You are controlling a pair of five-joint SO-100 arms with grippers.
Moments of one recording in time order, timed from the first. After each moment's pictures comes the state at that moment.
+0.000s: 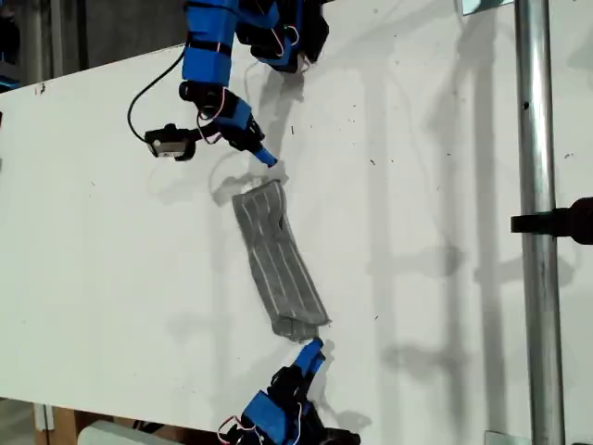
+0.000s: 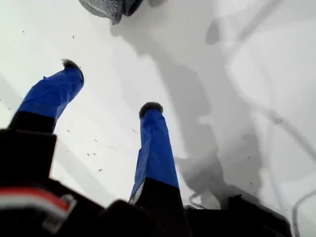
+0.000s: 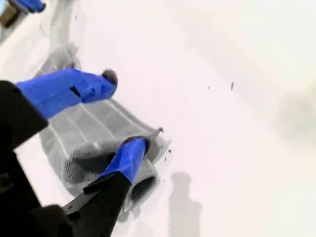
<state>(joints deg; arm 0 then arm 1) 19.4 171.8 154.4 62.9 -102.0 16.8 124.5 128.8 74.2 51.6</state>
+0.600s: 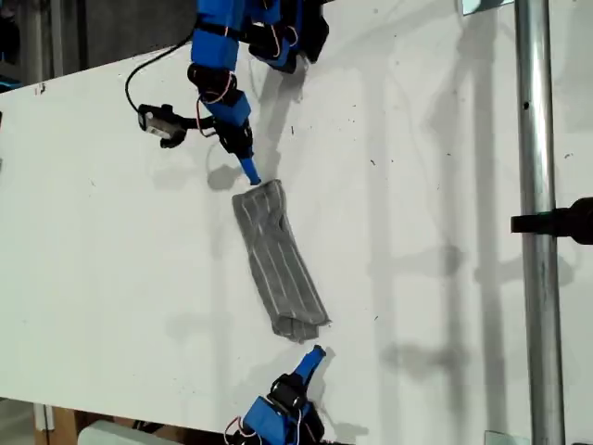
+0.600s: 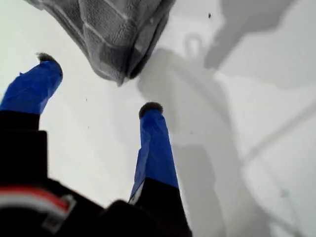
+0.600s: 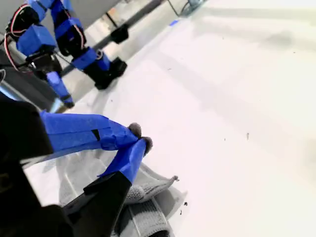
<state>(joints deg) 20.0 198.9 167.7 61.2 -93.2 22.8 125.2 140.5 45.9 49.9</state>
